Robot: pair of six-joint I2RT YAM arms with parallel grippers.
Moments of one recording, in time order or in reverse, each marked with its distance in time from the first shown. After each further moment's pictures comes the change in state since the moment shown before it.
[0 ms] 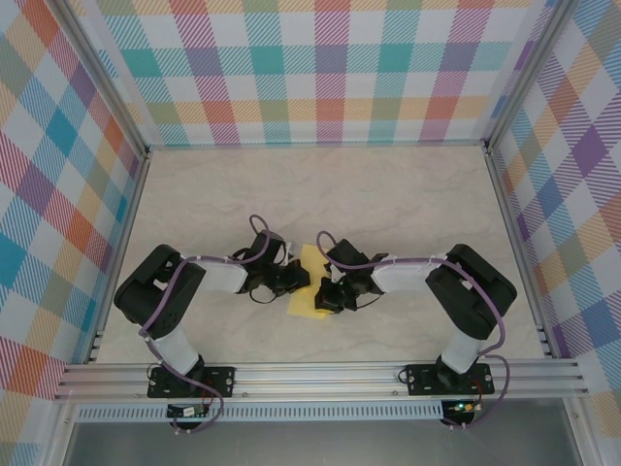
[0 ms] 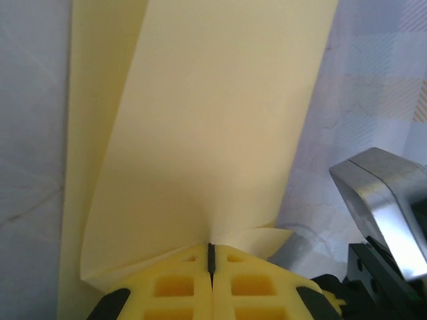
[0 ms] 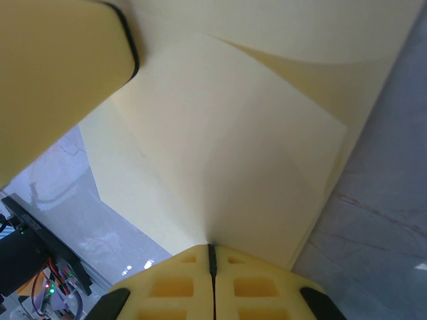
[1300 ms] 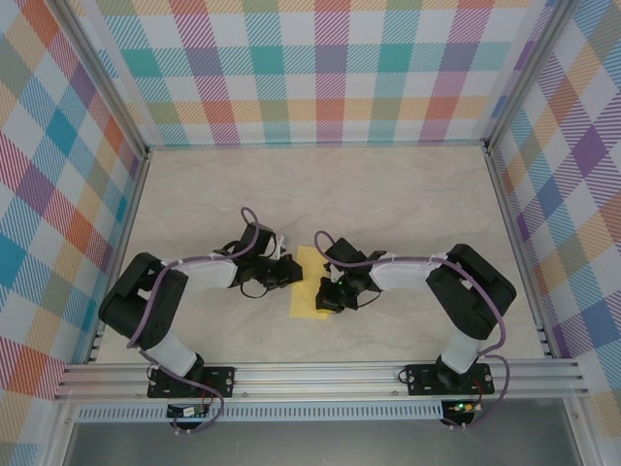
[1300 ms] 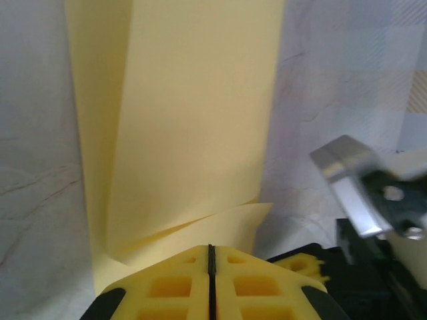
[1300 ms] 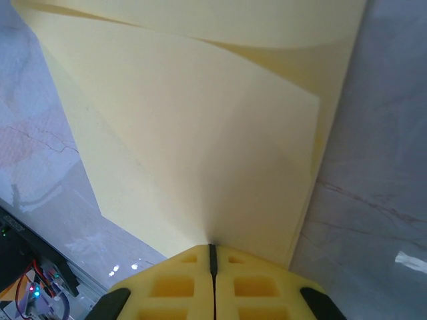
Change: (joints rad) left arm 0.066 -0.087 0.021 -0.153 0.045 0.105; right arm 0.003 0.000 0.042 -0.084 0.026 -0.027
